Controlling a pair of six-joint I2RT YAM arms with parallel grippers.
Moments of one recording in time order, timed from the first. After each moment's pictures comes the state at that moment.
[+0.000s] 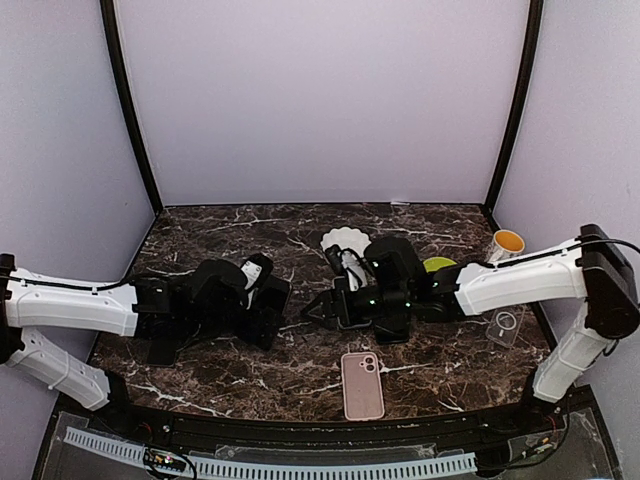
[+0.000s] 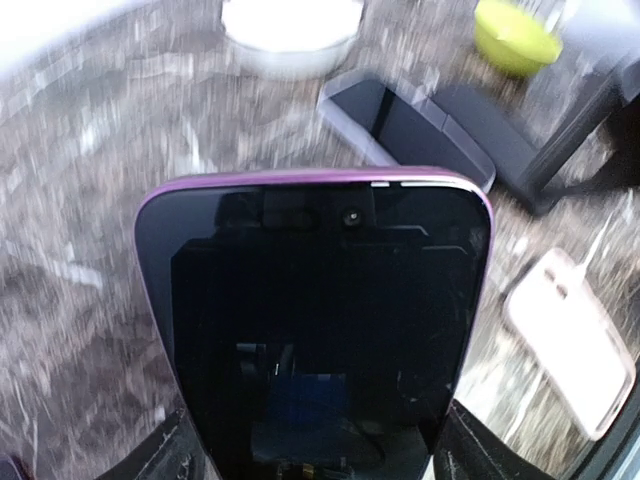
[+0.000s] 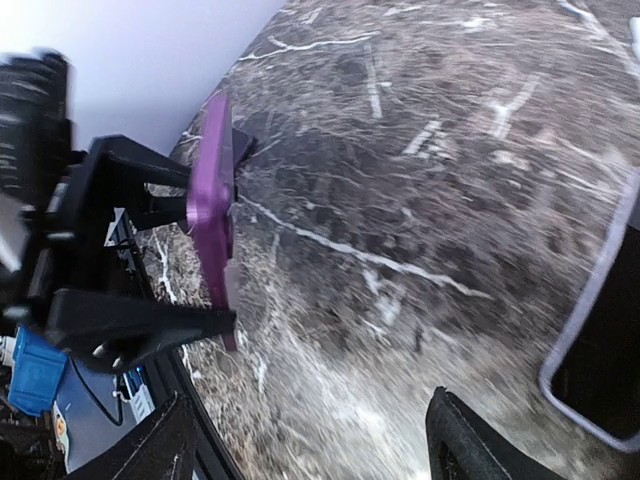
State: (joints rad) left arm -1.03 1.29 0.75 -0.24 -0.29 -0.38; right arm 1.01 1.58 0.92 0.09 -0.24 0.59
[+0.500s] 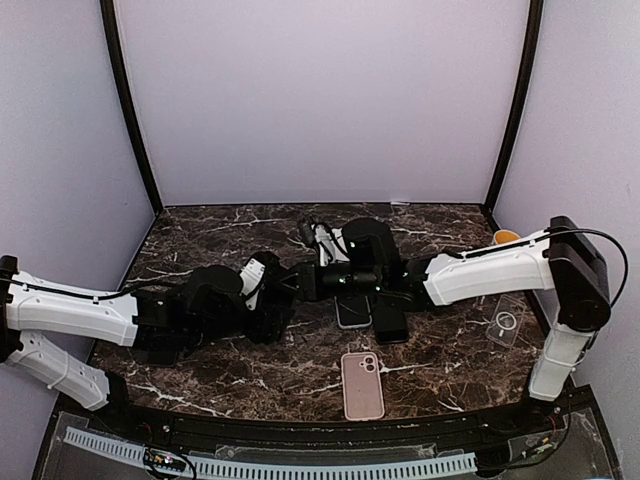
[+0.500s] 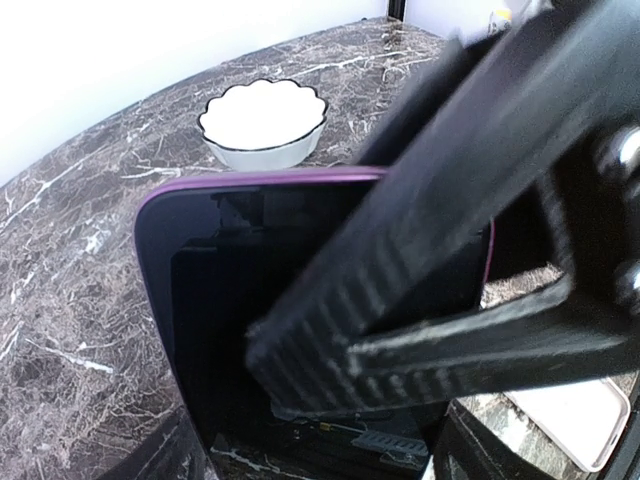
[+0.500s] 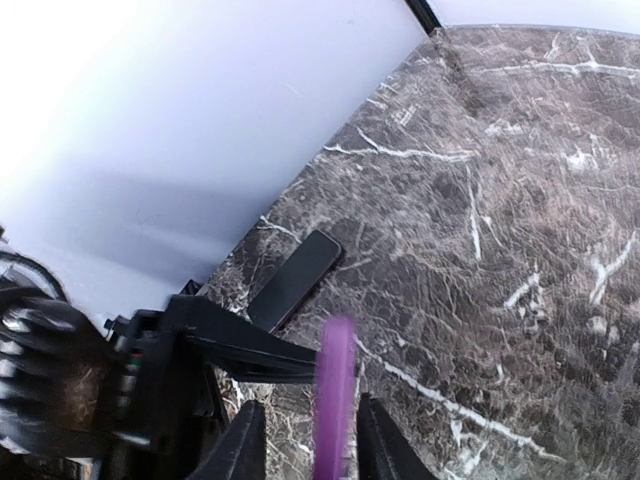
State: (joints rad) left arm -1.09 1.27 0.68 0.03 -0.38 -0.23; right arm 1.03 1.77 1.13 0.33 -0.27 0.61
